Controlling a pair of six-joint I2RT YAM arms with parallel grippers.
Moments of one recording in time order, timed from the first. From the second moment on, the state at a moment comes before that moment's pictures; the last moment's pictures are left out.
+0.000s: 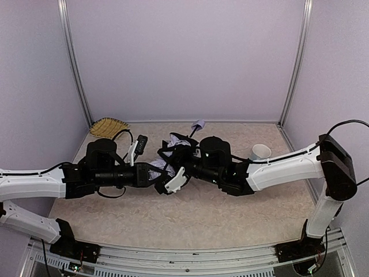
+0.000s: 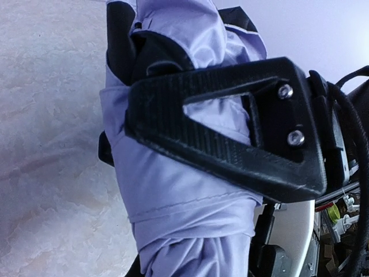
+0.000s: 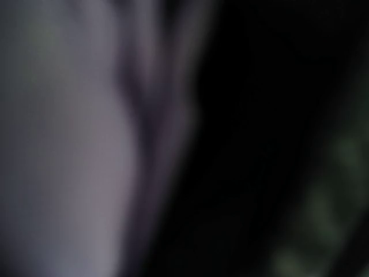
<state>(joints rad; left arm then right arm) -0.91 1.15 0.66 0.15 0.23 -0.68 1.11 1.76 1.08 0.54 0.09 -1.78</state>
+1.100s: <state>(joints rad) -0.80 0.82 0.77 0.05 -0.19 -0.24 0.83 1.72 1.14 1.05 -0.51 0.06</state>
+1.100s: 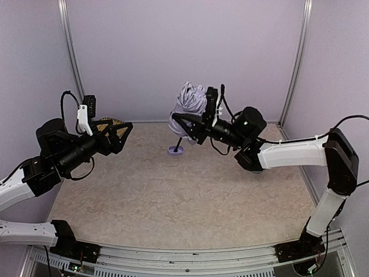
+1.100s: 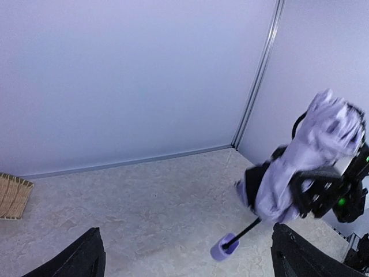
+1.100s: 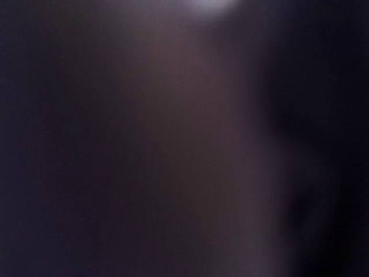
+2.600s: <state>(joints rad) -0.69 0.85 0.68 0.05 -0.12 -0.19 0.89 1.92 1.37 -0.39 -0.29 -0.38</state>
